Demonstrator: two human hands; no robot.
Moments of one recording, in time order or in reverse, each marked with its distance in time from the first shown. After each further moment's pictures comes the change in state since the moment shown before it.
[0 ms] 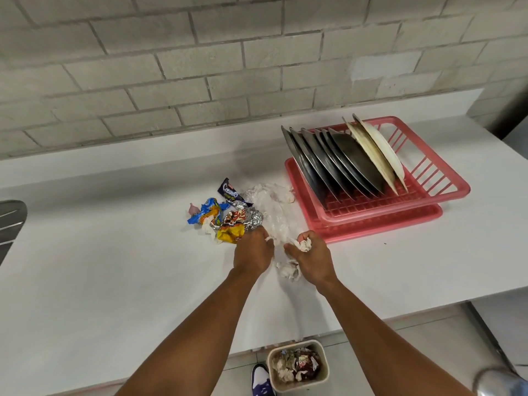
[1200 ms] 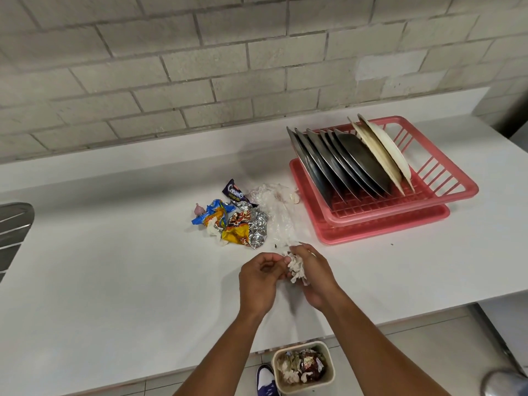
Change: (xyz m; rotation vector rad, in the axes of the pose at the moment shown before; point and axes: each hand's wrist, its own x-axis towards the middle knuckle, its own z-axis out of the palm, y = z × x) left_hand -0.077 0.005 -0.007 -1.009 0.038 -0.225; right_hand -0.027 -0.017 0.016 0.677 -0.131 0.387
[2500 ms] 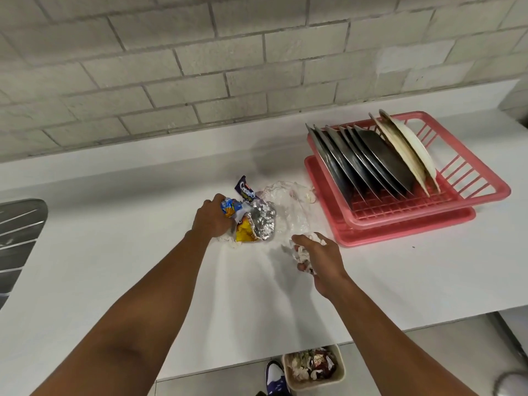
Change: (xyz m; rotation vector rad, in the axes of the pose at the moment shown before) left_hand 0.187 0.045 -0.122 1.057 -0.035 0.008; right_hand 0.009 -0.016 0.034 -0.078 0.041 -0.106
